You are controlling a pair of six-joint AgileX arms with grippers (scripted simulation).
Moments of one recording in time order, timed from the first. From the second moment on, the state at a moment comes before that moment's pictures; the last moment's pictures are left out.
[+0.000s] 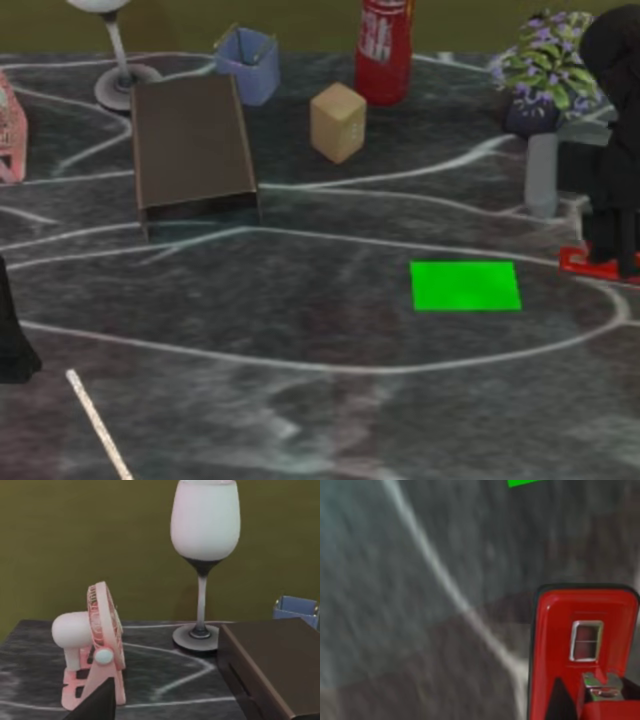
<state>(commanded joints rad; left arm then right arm) 0.00 0.00 0.00 0.00 0.00 0.00 0.20 2.00 1.49 -1.08 0.00 -1.14</state>
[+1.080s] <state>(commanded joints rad) 0.00 0.00 0.00 0.00 0.00 0.00 0.24 2.02 1.71 -1.11 0.06 -0.57</state>
